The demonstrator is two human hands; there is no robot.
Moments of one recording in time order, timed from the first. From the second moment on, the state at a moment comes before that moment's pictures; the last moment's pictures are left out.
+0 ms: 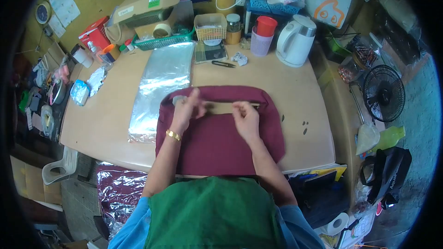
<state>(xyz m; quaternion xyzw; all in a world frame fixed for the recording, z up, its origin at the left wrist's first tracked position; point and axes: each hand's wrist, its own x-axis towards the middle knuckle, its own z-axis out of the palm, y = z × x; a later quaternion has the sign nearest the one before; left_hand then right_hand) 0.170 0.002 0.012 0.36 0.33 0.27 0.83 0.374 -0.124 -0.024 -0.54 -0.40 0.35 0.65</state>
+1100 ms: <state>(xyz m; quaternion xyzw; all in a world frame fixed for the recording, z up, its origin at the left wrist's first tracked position) 0.174 -0.106 -0.007 0.92 0.36 0.12 0.12 0.501 0.085 -0.013 -0.77 -0.61 0.03 0.21</state>
